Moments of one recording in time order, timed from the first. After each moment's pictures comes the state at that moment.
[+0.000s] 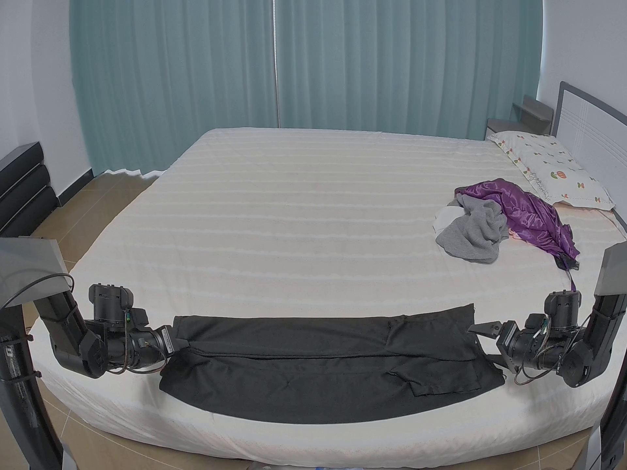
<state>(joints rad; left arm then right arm) 0.03 2.17 -0.50 -0.89 -0.38 -0.43 -0.02 2.15 -0.26 -1.21 0.41 0.79</state>
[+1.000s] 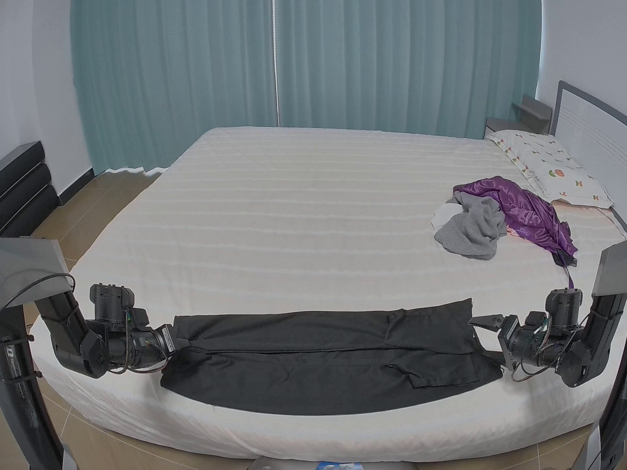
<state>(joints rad) 0.02 2.18 -0.51 -0.89 -0.38 -0.47 -0.03 2.18 -0.27 -1.29 0.46 0.89</state>
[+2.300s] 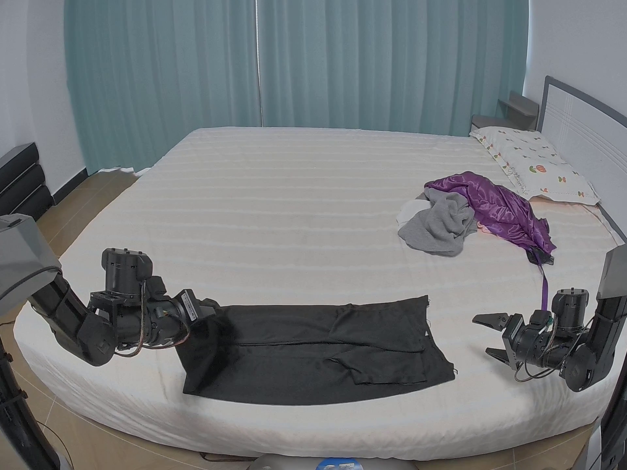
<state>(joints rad) -0.17 1.98 -0.60 -0.77 -0.30 -0.68 -0.03 2.15 -0.21 -1.36 0.46 0.89</state>
